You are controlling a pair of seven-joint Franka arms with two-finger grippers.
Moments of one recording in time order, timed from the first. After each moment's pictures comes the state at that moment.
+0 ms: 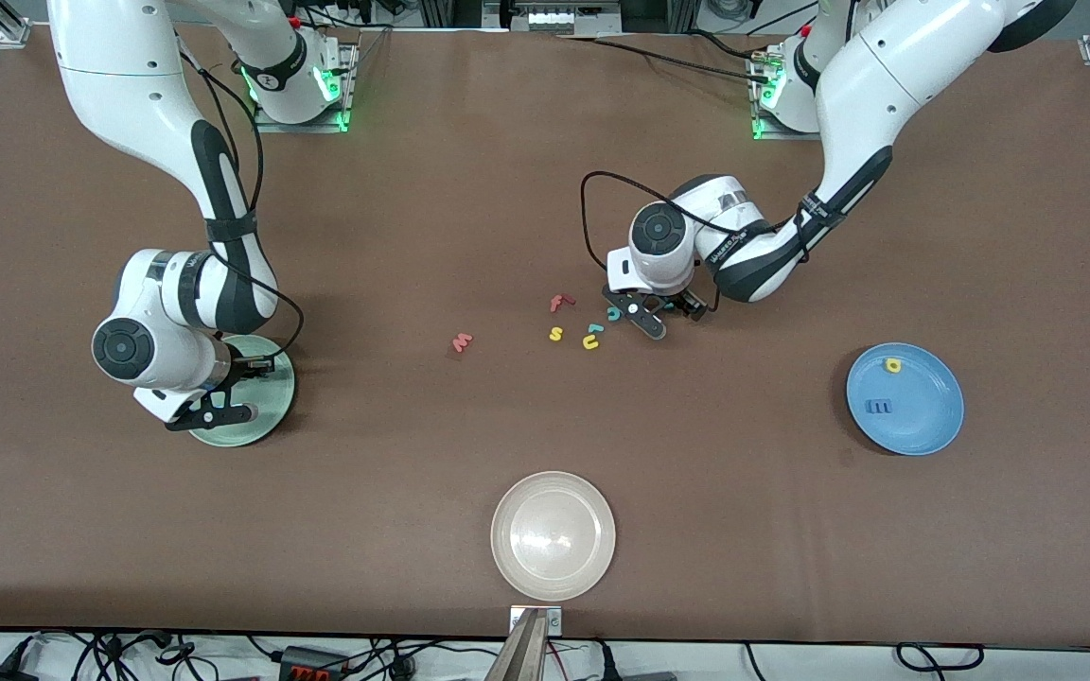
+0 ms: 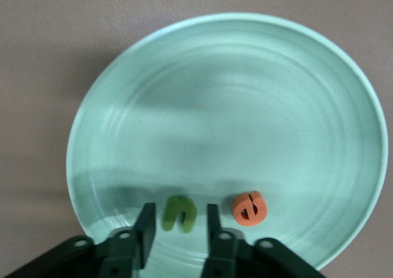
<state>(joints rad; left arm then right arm) 0.09 0.70 -0.74 -2.00 0.68 2.17 -0.35 0.41 0.64 -0.39 -1.79 0.19 2.21 -0.20</state>
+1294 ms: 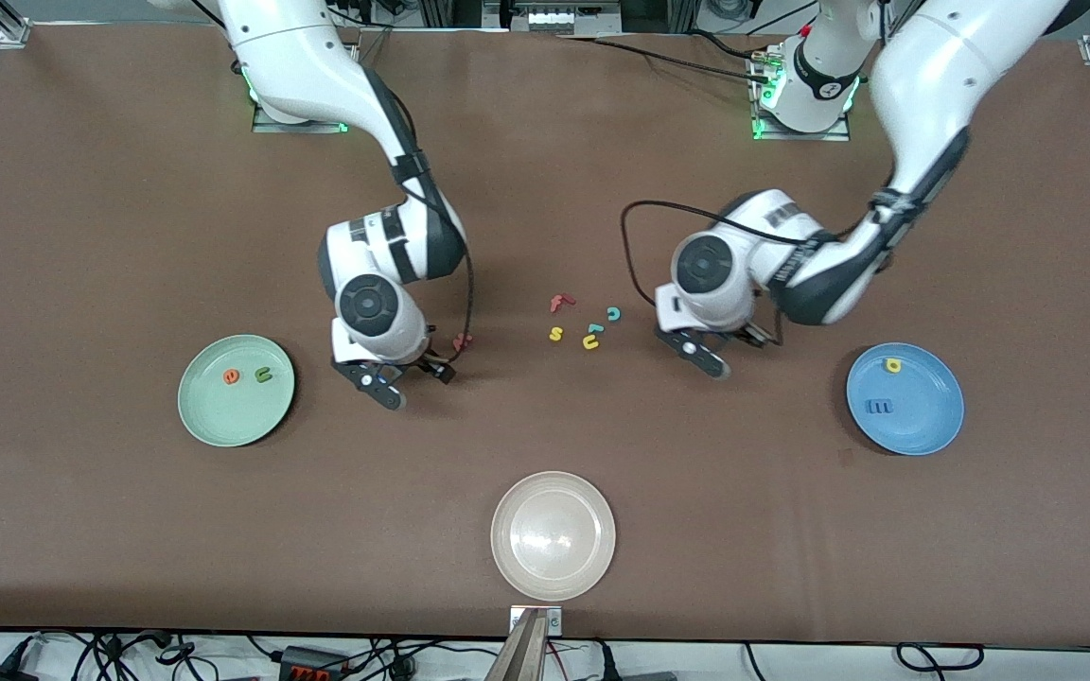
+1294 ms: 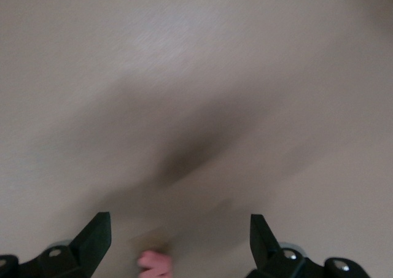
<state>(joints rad) 0.25 0.65 -0.80 -1.76 0.73 1.79 -0.15 0.83 0.75 -0.37 -1.59 0.29 2.17 1.01</state>
